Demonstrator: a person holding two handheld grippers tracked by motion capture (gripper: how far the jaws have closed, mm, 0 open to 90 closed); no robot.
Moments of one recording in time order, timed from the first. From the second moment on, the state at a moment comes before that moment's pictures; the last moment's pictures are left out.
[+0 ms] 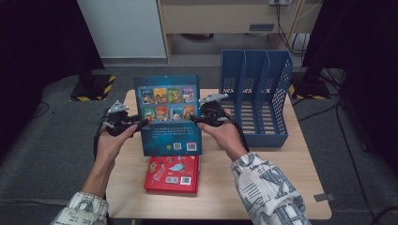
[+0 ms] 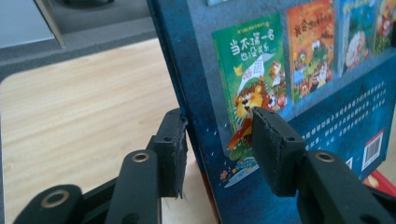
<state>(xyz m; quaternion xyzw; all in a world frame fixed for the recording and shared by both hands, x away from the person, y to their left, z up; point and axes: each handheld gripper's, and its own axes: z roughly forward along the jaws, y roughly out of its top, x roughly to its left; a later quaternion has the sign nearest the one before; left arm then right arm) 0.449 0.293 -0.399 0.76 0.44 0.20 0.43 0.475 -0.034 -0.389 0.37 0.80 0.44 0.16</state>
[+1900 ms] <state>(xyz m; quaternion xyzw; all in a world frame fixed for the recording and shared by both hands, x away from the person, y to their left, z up) 0.431 0.289 -0.403 0.77 0.44 0.21 0.43 0.455 -0.039 -0.392 0.34 0.81 0.44 0.17</state>
